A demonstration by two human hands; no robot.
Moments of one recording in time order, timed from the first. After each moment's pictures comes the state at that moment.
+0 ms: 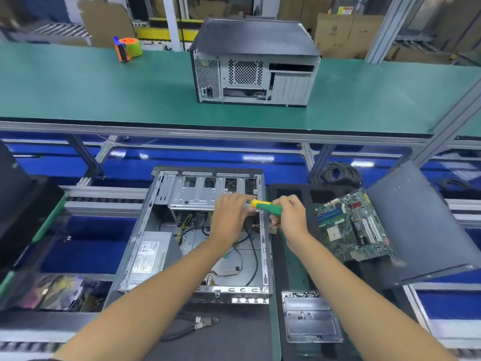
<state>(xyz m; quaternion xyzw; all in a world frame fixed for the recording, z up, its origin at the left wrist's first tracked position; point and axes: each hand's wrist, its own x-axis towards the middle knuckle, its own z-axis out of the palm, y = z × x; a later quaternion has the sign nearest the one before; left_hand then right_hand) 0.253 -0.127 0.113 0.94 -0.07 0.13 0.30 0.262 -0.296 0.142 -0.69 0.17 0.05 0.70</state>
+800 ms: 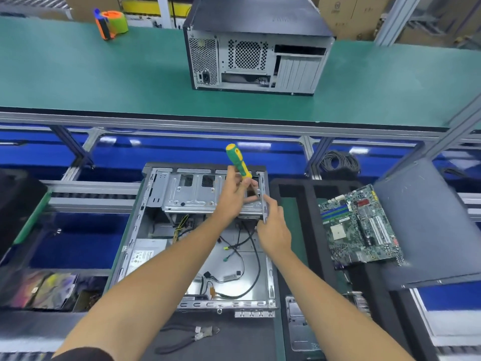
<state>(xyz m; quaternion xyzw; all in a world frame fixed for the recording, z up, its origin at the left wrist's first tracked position) 0.325 -0.122 0.107 0.69 -0.01 0.02 0.72 0.273 -0.257 0.075 -0.93 0.05 0.05 0.37</state>
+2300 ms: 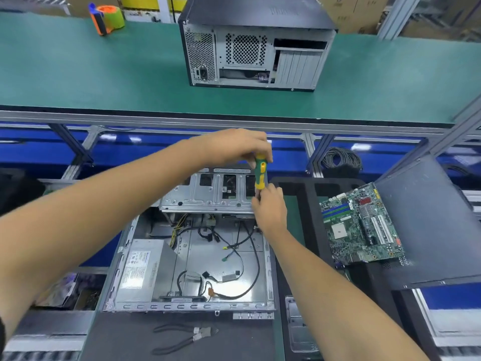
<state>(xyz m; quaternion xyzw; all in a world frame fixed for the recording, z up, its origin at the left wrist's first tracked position) 0.391 -0.080 0.247 0.87 -0.45 -0.06 0.19 0.330 -0.247 0.078 -0.96 -0.02 -0.05 0.27</state>
